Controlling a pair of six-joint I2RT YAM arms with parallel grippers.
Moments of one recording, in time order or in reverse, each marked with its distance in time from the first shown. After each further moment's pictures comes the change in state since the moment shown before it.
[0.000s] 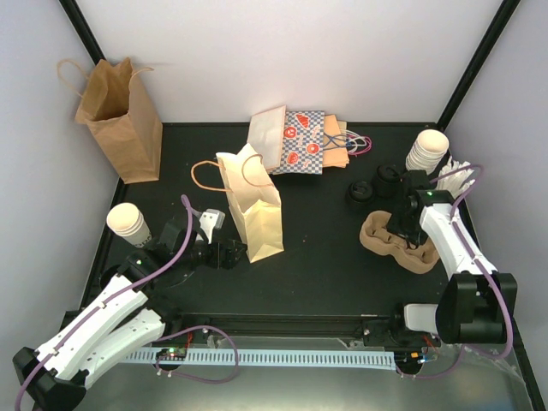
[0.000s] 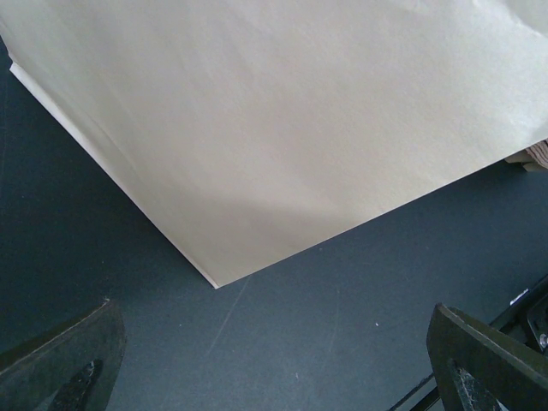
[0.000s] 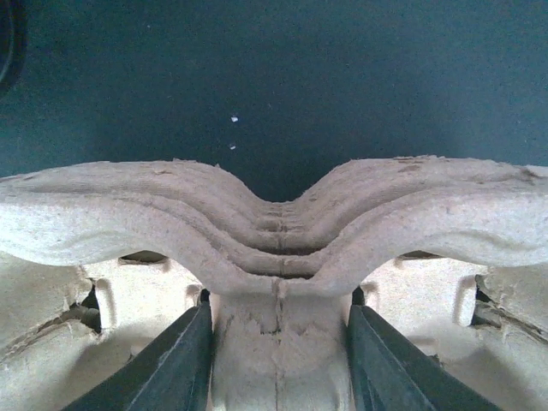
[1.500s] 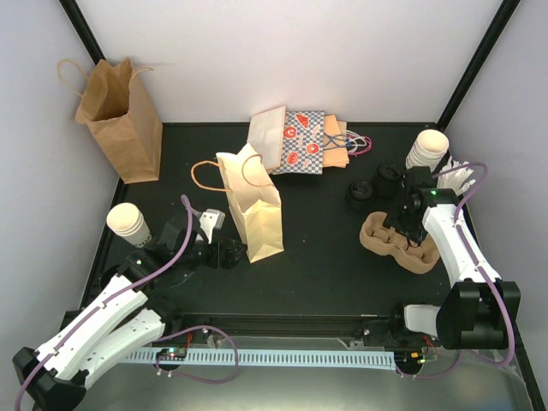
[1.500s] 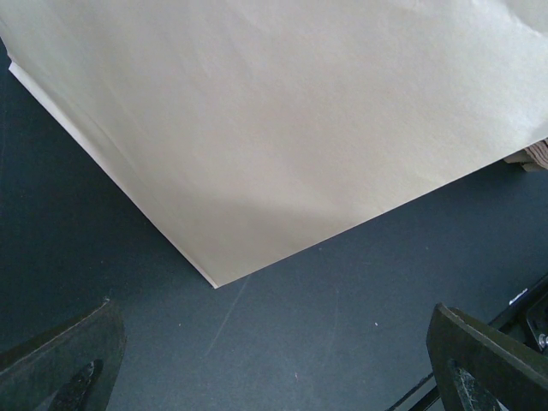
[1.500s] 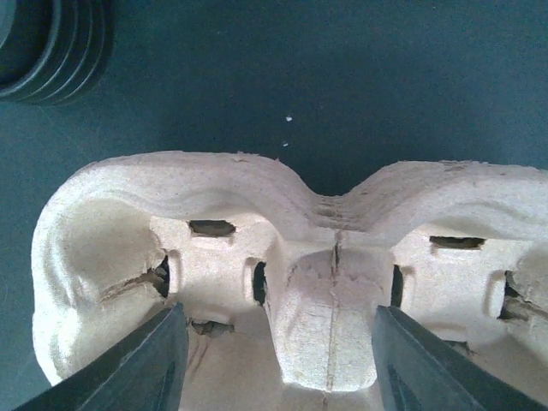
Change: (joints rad) left arm 0.000 0.000 0.000 0.000 0.001 -0.001; right arm 0.000 -0.037 0.046 -0.025 -0.076 -0.027
